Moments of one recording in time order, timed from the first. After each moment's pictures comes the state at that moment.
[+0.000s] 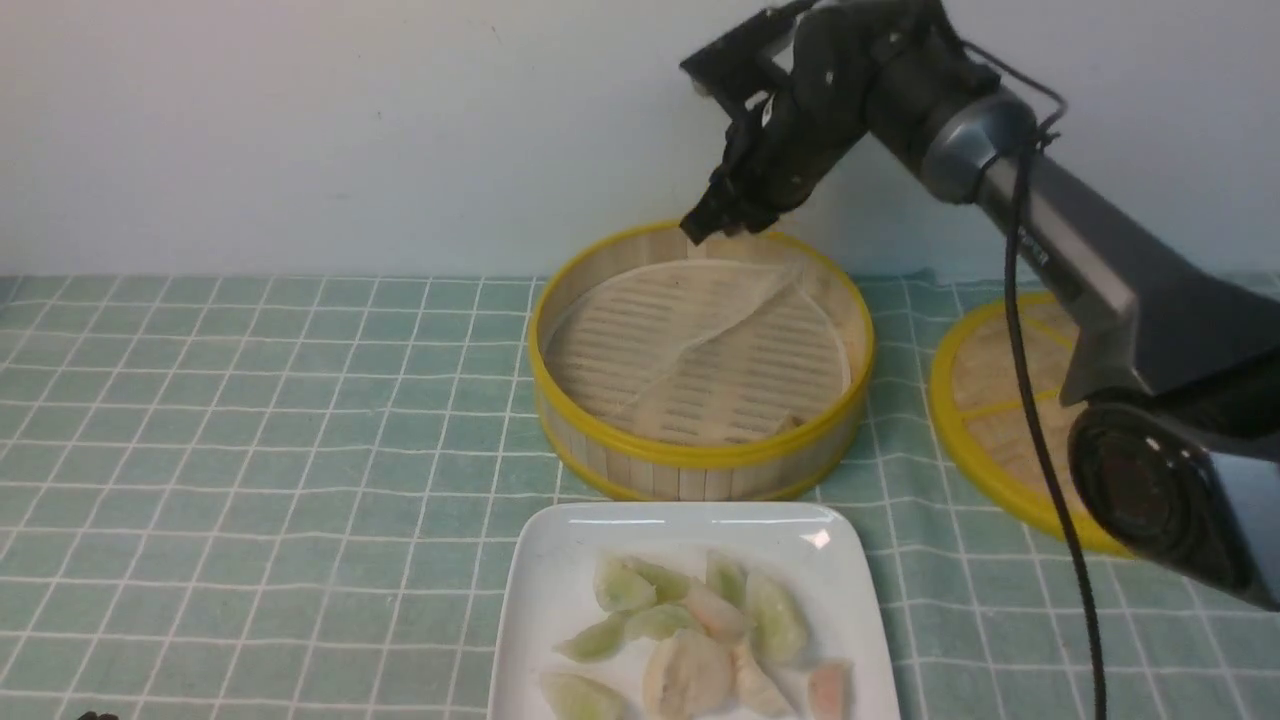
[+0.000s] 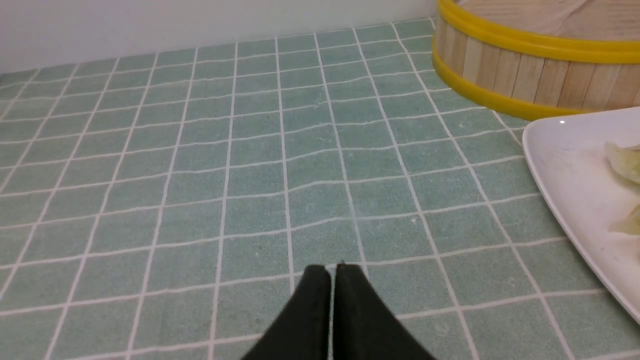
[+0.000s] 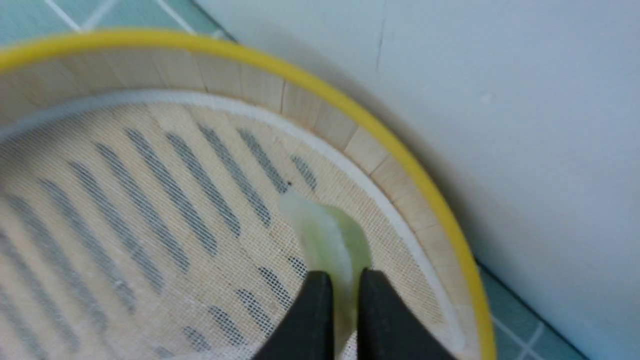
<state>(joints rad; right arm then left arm) 0.42 2.50 -2.67 0.06 1.23 -0.27 -0.08 -0.01 0.03 -0.13 0.38 0.16</state>
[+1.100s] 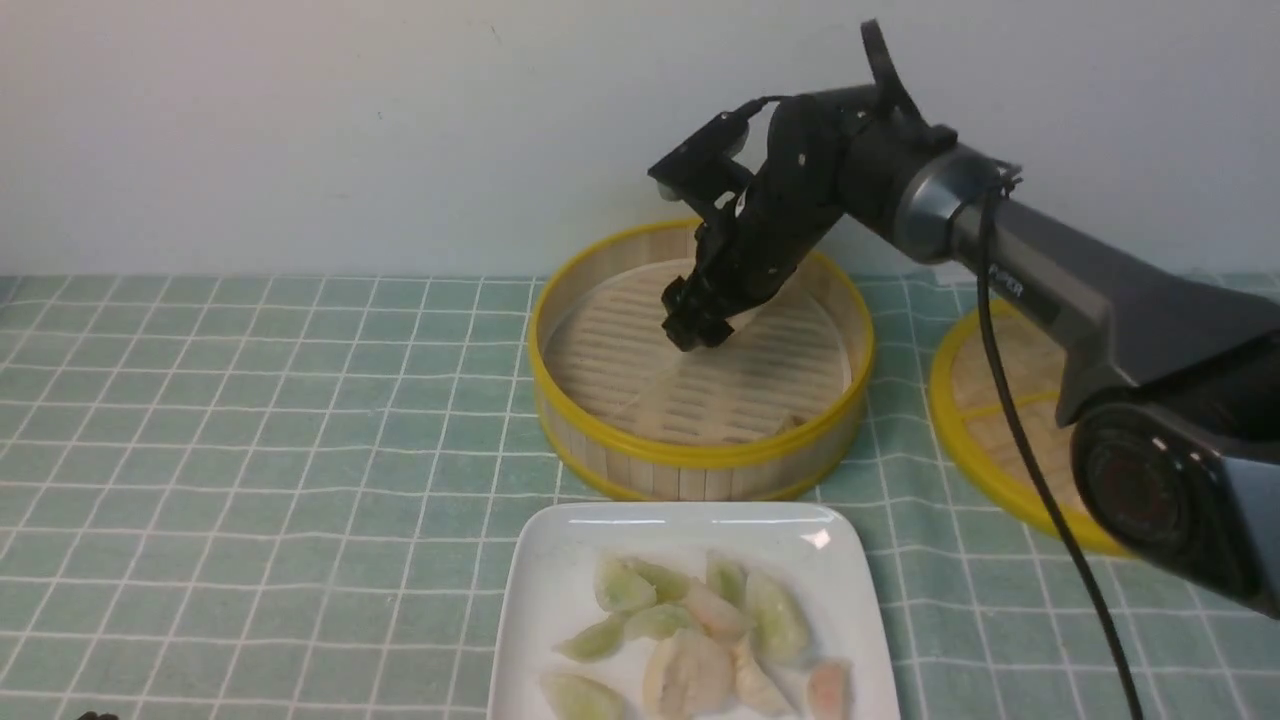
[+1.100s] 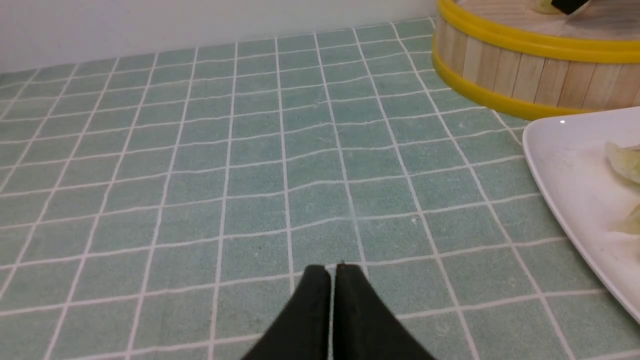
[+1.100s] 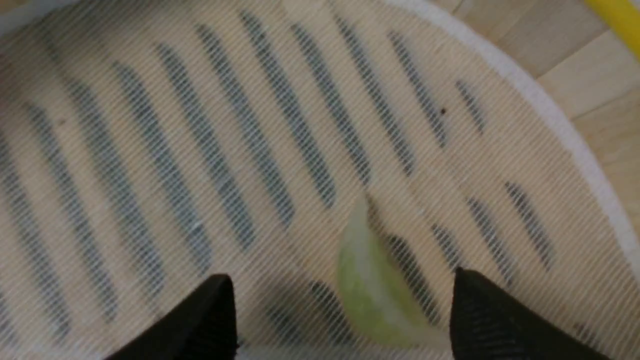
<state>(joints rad) 0.44 2.51 -2.33 0.15 0.99 -0.45 -0.08 -0.01 0.03 -0.13 0.38 0.16</state>
